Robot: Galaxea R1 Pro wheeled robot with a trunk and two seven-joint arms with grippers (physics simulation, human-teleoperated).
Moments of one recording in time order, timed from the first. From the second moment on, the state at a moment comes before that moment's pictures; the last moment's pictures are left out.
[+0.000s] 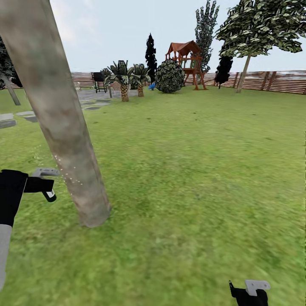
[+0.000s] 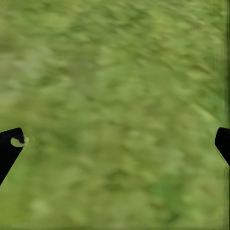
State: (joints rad) left arm -0.89 0.40 0.22 -1.10 -0.46 1.01 -0.61; right arm -0.35 -0.13 -0.60 -0.28 0.50 -0.41 0.06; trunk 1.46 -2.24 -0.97
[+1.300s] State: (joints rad) left arm -0.73 0.33 0.22 -1.00 -0.46 0.99 -0.60; right arm -0.36 -0.13 -0.60 -0.28 0.50 -0.41 0.06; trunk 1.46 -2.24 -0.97
